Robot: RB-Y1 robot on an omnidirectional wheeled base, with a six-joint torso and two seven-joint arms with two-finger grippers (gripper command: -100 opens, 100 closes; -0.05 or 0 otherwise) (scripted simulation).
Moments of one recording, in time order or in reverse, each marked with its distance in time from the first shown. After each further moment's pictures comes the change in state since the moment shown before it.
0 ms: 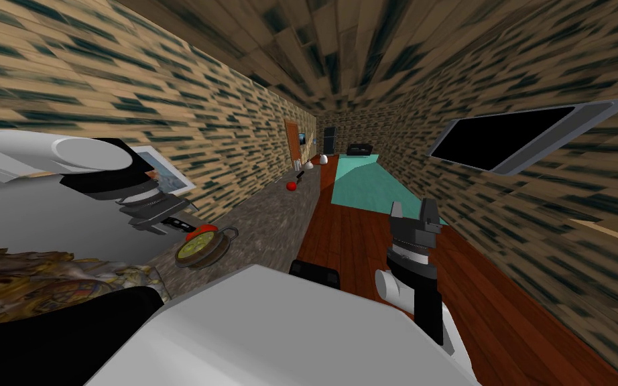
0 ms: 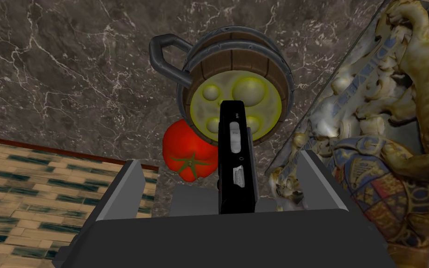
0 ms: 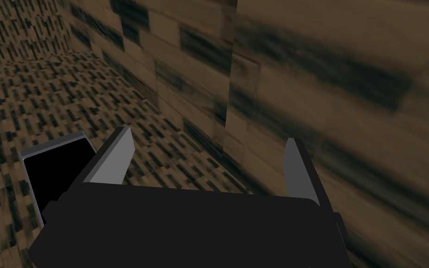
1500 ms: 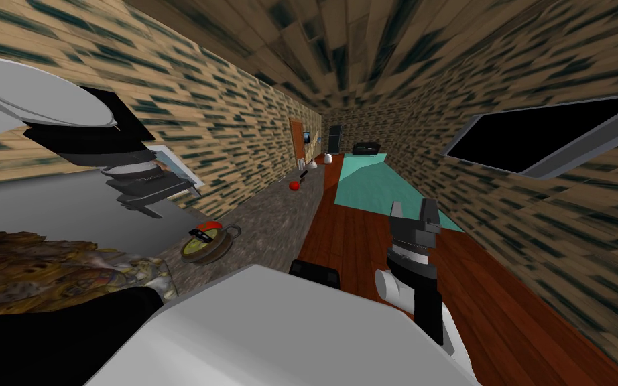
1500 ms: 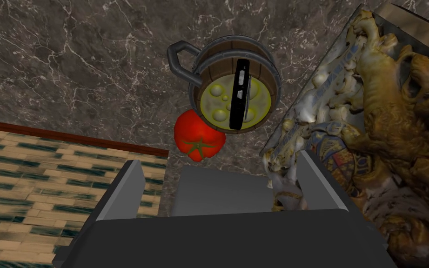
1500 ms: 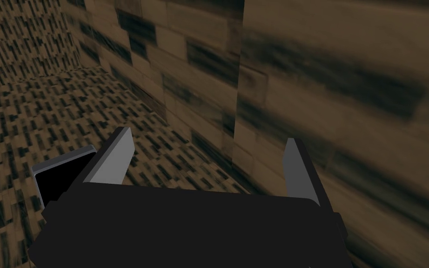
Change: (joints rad) left arm 0.011 0.133 0.338 -0.067 0.072 0.276 0.196; right arm 0.000 0.000 0.000 0.000 0.000 0.000 0.000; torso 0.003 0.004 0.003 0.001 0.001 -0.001
